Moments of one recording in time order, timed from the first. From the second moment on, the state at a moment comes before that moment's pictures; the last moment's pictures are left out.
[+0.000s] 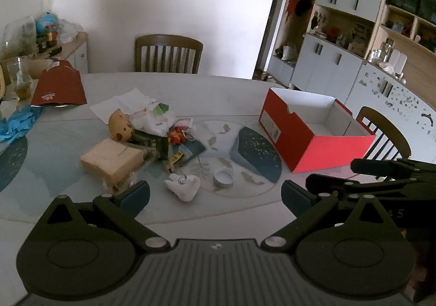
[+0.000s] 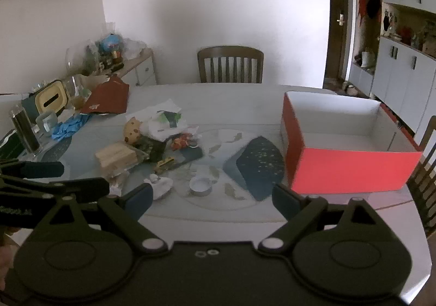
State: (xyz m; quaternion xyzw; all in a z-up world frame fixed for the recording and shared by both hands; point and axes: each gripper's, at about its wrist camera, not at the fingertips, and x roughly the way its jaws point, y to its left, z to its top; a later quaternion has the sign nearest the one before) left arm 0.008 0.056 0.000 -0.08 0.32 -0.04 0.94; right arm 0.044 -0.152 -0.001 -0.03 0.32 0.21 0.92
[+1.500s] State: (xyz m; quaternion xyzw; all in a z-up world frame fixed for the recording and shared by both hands) left arm 0.088 0.186 -0.126 0.14 0.43 -0.19 0.87; right arm 0.172 -0.049 -0.115 -0.13 0.44 0.20 0.86
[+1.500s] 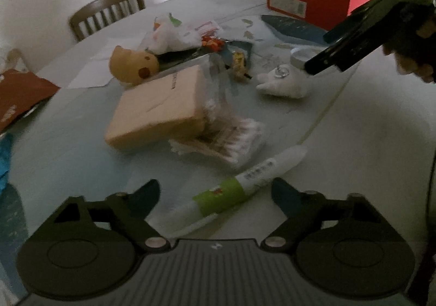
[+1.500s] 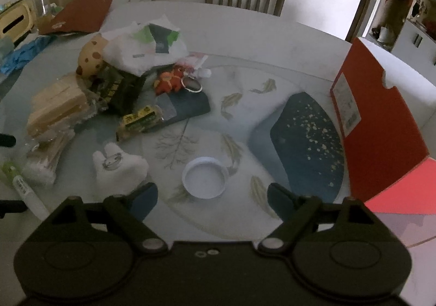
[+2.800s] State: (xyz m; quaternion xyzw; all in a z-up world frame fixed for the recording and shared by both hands) left arm 0.070 0.148 -0.094 0.01 0.45 -0.15 0.88; right arm 0.139 -0.091 -0.057 -0.11 0.43 0.23 0.87
